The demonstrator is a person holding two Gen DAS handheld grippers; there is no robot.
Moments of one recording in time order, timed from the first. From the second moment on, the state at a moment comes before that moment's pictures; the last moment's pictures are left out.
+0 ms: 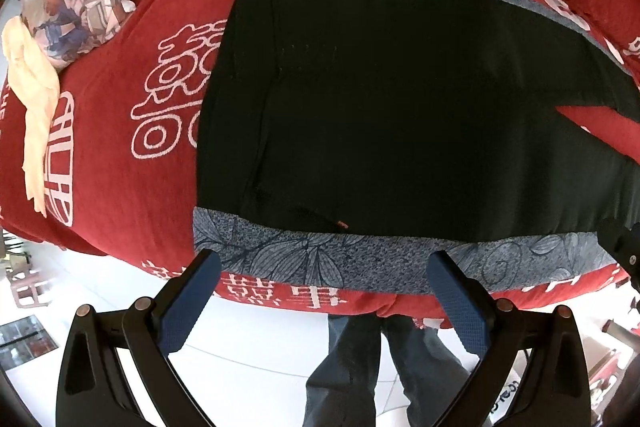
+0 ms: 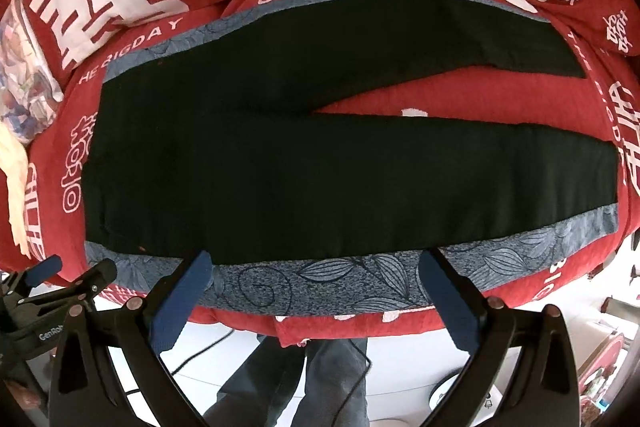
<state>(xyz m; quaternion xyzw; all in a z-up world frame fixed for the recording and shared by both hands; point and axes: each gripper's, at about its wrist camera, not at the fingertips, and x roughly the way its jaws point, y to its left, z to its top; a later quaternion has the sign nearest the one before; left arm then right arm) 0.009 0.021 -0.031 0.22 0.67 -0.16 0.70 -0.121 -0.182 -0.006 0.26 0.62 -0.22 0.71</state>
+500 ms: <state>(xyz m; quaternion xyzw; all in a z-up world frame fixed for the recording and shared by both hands) 0.006 0.017 -0.035 0.22 0.67 -0.15 0.70 -0.123 -0.181 -0.007 0.26 0.62 -0.21 0.71</state>
